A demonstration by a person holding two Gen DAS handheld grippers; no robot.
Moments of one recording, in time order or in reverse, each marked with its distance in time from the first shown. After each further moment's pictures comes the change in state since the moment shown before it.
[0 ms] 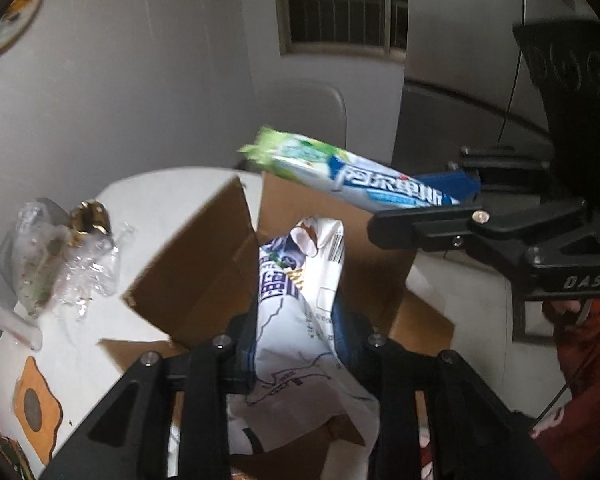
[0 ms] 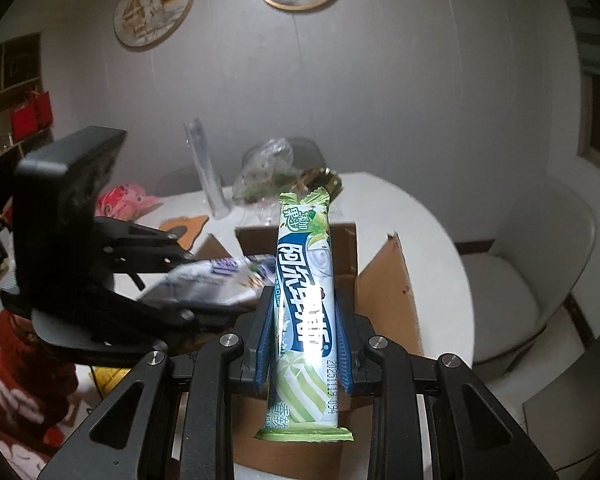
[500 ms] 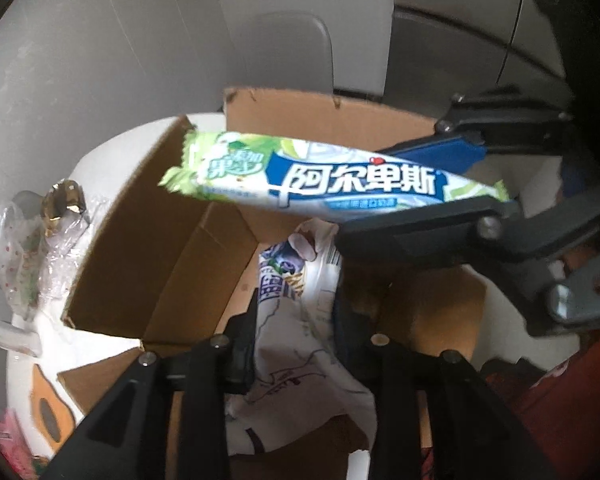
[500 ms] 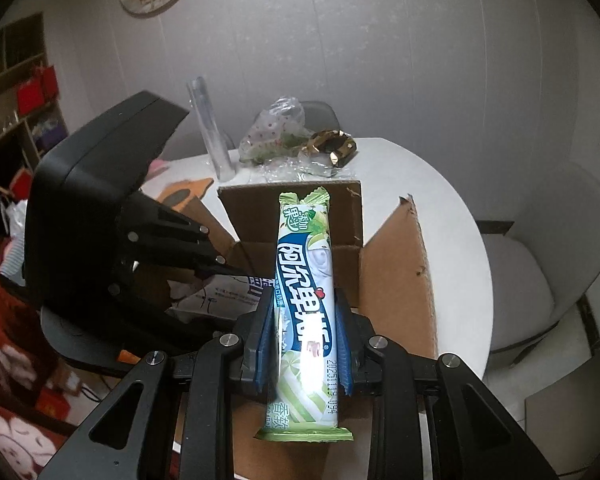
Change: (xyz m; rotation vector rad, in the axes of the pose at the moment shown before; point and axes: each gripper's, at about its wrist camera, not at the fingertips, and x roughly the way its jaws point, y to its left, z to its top) left arm 0.064 -0.011 0.003 0.100 0.260 -0.003; right arm 0.049 -0.011 -0.002 -0.028 0.114 0.047
